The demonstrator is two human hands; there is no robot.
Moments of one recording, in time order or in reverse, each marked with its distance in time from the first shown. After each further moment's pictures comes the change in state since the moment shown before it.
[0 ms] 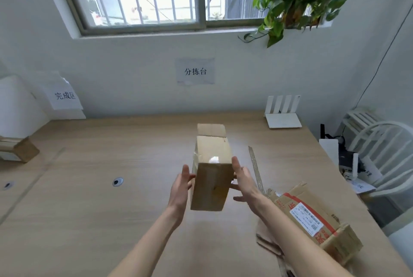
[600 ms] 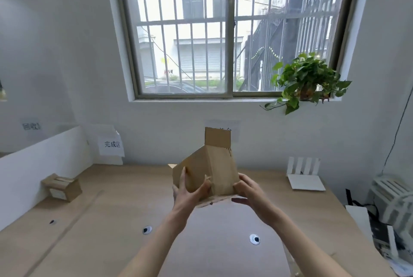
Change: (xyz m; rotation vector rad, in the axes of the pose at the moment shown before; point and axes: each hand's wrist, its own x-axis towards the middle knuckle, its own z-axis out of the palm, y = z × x) left_hand -0.052 0.145 -0.101 0.105 0.086 0.290; right_hand -0.076 -0.149 0.052 -0.037 -0.310 -0.426
